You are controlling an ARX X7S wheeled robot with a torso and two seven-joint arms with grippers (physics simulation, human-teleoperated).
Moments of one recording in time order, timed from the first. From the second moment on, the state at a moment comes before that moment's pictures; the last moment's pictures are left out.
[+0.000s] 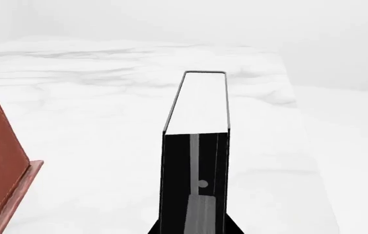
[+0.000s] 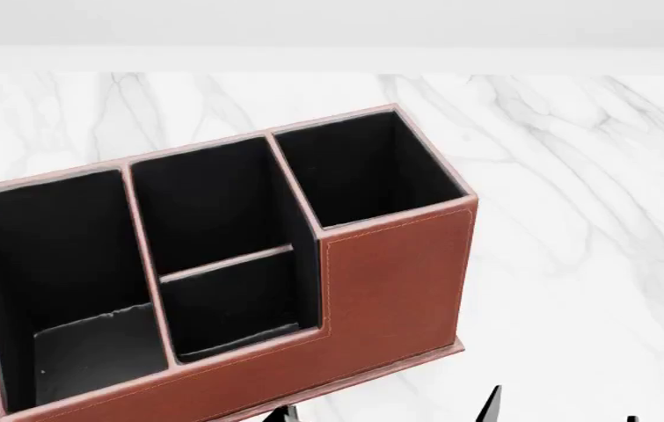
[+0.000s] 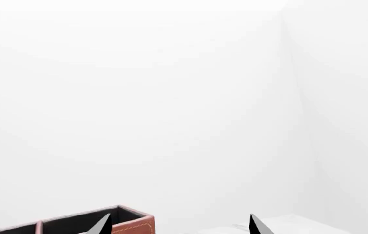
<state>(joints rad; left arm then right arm) -0.77 -0.02 1.26 -1.09 -0.75 0.44 0.70 -0.10 0.33 -0.31 -0.07 0.10 -0.67 0.58</state>
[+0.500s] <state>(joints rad) -0.79 -0.25 1.34 -0.76 -0.74 0.33 0.48 -0.10 0.34 -0.30 -0.06 0.10 -0.67 0.59</state>
